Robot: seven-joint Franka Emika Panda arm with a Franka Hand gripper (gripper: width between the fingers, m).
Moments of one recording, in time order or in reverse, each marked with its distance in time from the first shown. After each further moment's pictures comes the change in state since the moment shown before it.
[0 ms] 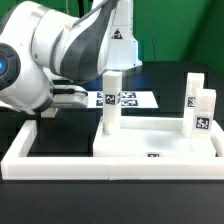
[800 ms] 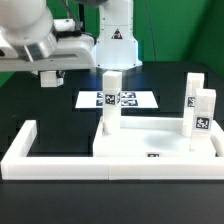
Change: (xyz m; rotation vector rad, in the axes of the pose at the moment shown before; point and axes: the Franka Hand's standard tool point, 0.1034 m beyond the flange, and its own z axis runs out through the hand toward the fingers) arm -0.043 -0.026 -0.100 -0.009 0.315 -0.043
